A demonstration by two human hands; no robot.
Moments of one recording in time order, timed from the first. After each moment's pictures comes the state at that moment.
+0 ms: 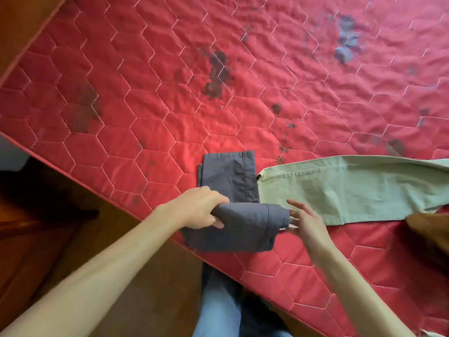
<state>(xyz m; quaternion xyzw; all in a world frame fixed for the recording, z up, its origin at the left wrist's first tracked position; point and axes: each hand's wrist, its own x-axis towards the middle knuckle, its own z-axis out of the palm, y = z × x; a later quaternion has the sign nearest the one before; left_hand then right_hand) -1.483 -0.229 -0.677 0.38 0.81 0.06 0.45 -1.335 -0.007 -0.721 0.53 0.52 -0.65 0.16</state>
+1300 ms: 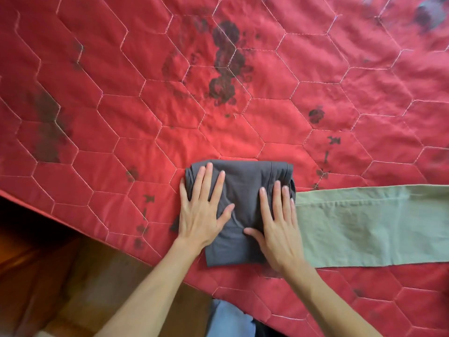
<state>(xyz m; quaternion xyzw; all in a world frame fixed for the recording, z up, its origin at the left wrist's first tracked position) -1.540 -0.253 -0.845 0.28 0.94 0.02 0.19 -1.431 -0.073 -0.836 0.12 0.96 -0.16 0.21</state>
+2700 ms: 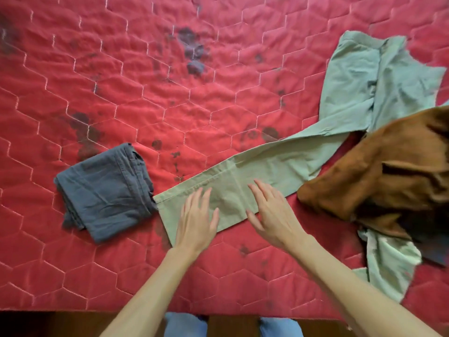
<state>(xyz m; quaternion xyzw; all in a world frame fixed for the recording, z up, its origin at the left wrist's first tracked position) -1.414 0.000 -0.719 0.35 0.88 0.14 0.29 -1.283 0.170 -0.693 0.22 0.95 -0.20 0.13</state>
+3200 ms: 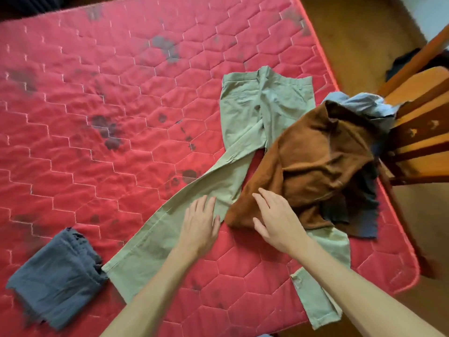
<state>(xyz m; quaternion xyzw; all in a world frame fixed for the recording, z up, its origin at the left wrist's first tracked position) -1.324 0.212 -0.646 0.54 0.80 0.08 0.25 -1.130 0.329 -0.619 0.36 0.91 -0.19 0.09</state>
